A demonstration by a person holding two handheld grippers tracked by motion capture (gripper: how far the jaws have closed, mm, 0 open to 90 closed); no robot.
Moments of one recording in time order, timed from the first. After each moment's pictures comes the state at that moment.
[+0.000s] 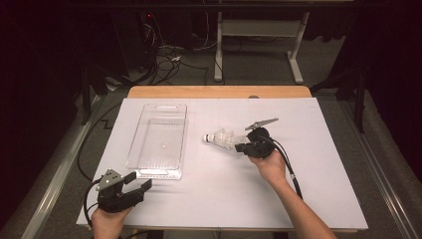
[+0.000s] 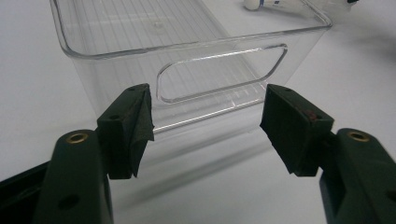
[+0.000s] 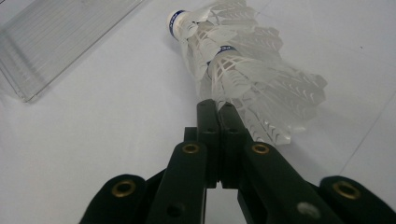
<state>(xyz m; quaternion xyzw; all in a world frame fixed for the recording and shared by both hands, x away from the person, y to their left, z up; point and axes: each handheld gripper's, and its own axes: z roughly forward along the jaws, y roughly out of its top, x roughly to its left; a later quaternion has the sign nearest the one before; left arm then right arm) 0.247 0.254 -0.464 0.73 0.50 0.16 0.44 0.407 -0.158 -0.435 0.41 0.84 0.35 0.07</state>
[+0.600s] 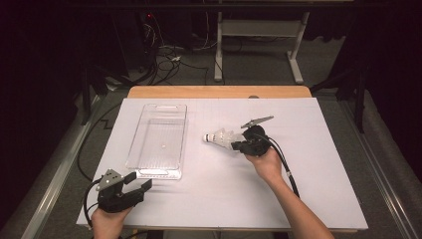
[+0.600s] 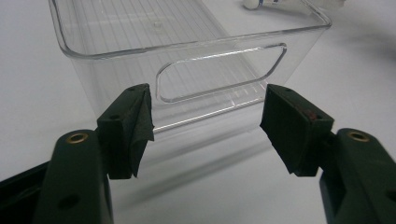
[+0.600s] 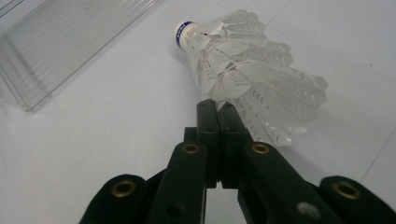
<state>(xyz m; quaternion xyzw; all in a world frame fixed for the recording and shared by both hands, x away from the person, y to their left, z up) 0.246 0.254 -0.464 0.73 0.50 0.16 0.44 0.412 -0.148 -0.433 0.40 0.84 0.36 0.07</state>
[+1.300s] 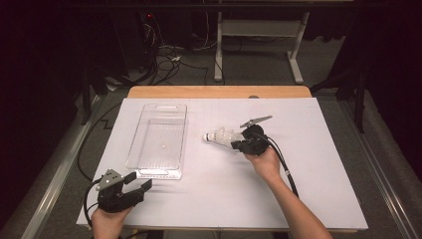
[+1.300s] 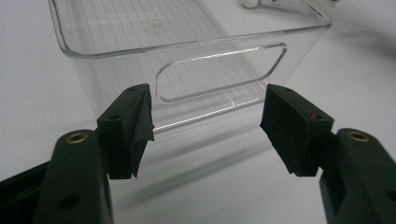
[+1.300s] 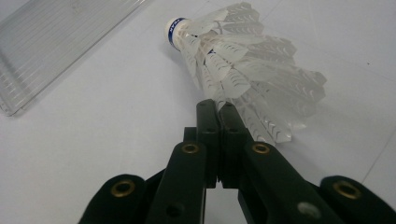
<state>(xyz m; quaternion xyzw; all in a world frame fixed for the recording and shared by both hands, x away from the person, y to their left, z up) 0.247 0.255 -0.464 0.73 0.50 0.16 0.44 0.419 -0.147 -0.439 0.41 0.84 0.35 0.08</state>
